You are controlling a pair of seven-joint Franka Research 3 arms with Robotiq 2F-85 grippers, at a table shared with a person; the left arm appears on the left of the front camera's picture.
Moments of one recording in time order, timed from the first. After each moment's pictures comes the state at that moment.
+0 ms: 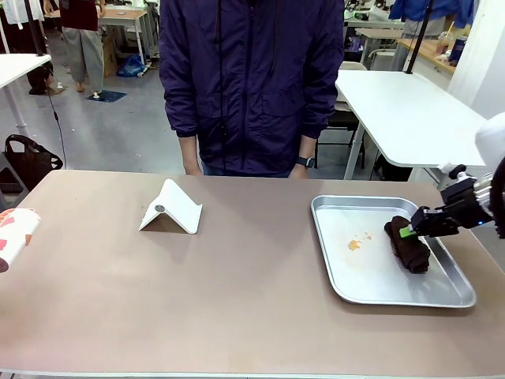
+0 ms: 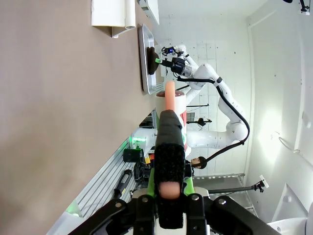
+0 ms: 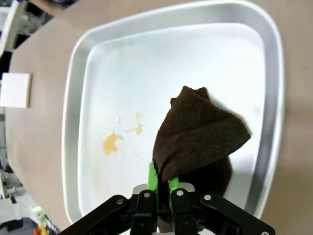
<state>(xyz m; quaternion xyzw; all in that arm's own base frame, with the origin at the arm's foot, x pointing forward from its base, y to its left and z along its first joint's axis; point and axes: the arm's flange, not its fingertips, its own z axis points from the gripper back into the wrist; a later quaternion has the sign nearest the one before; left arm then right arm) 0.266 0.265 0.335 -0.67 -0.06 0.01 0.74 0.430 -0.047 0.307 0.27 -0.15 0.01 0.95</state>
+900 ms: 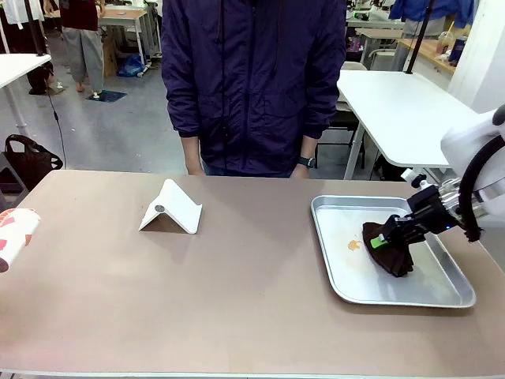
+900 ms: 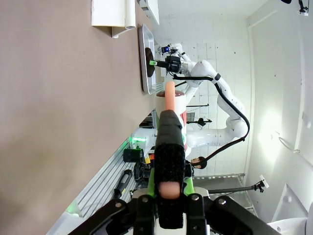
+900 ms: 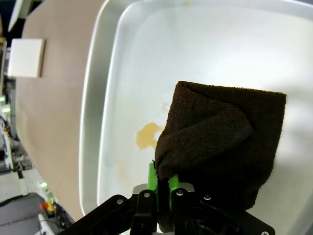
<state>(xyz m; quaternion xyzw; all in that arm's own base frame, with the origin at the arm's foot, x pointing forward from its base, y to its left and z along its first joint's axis) 0.266 0.265 0.335 -0.67 -0.06 0.01 0.74 0.436 0.011 0.287 0.32 -0.09 0.07 0.94</state>
